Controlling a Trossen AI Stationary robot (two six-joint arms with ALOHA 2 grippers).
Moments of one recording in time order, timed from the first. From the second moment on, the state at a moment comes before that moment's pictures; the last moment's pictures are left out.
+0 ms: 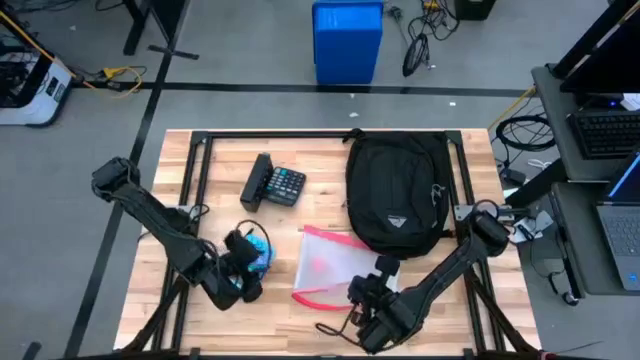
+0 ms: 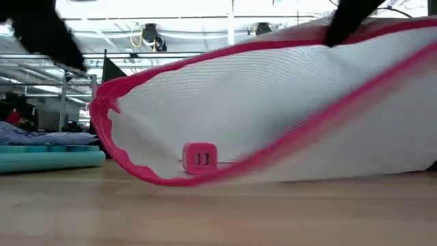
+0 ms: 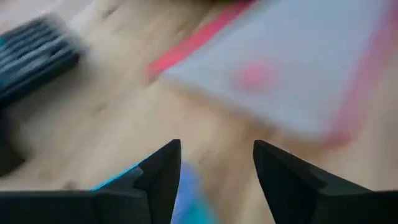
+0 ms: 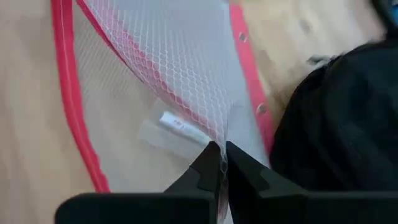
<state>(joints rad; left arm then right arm) -0.75 1.35 0.88 -0.58 -0.69 -1.00 0.69 2.06 1.78 -1.31 0.68 1.12</state>
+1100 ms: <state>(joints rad) -0.74 1.95 0.89 0.45 -0.92 -0.83 0.61 2.06 1.78 -1.08 0.76 1.06</state>
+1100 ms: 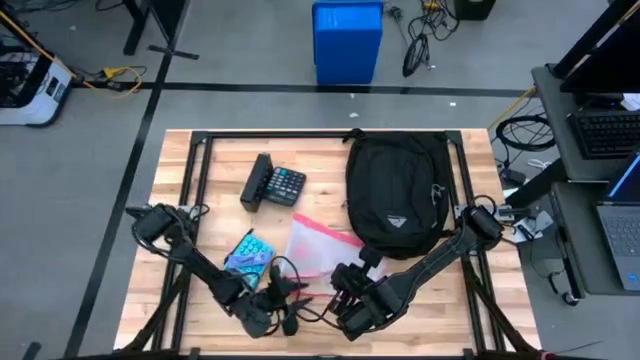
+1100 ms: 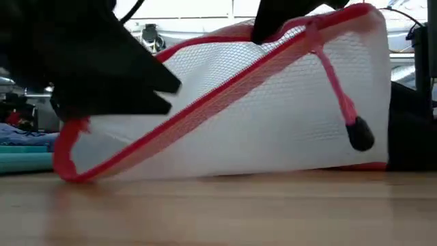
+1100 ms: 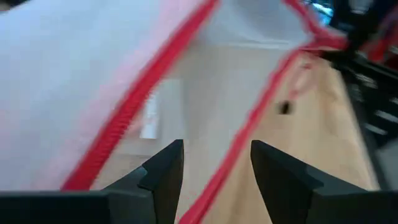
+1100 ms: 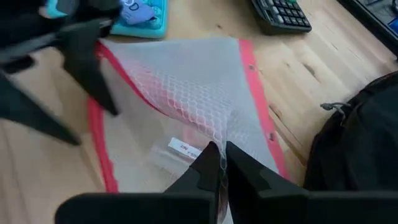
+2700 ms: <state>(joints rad) -0.42 2.17 1.11 0.62 -0.71 -0.65 0.69 2.06 1.78 -0.98 0.64 0.88</state>
